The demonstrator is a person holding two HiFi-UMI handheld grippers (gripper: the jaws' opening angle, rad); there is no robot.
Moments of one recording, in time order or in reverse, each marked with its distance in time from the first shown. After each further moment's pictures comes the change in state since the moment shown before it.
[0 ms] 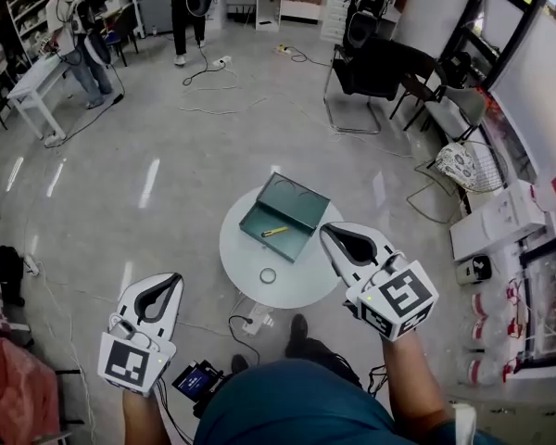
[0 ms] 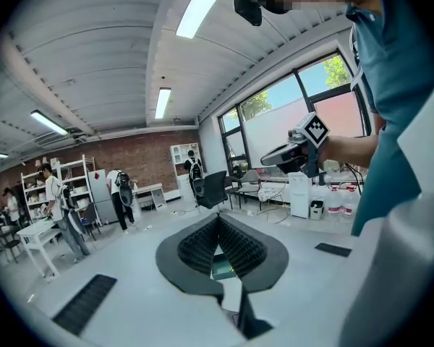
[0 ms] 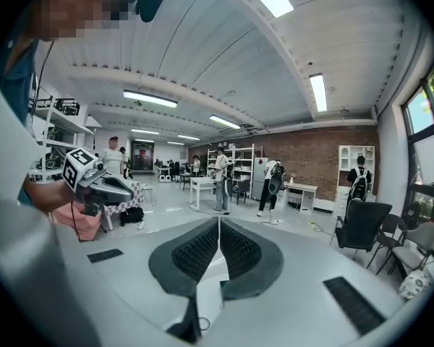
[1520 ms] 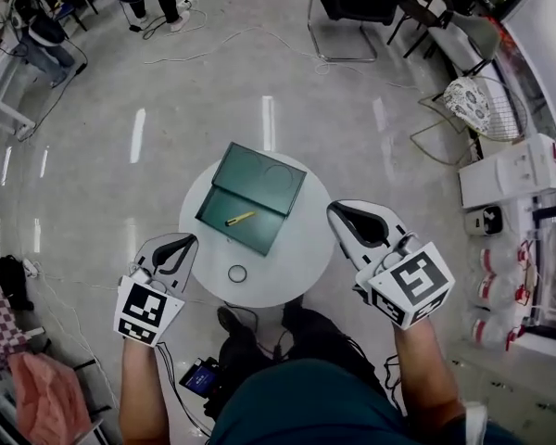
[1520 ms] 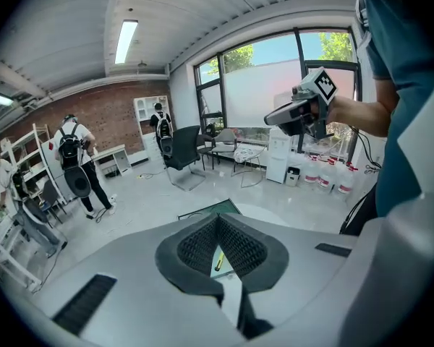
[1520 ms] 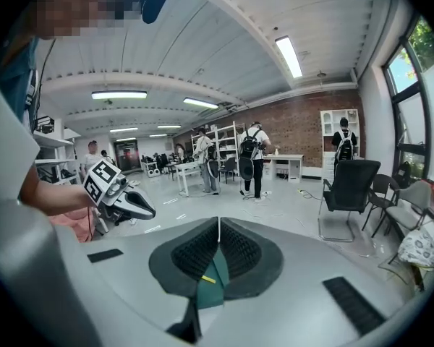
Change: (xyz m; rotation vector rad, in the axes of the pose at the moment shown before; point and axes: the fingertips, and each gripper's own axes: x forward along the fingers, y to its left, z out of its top) left arm 0.335 -0.019 -0.122 0.076 0.373 -0.258; right arm 0.064 -0.241 -0.148 0.177 0.144 -0.030
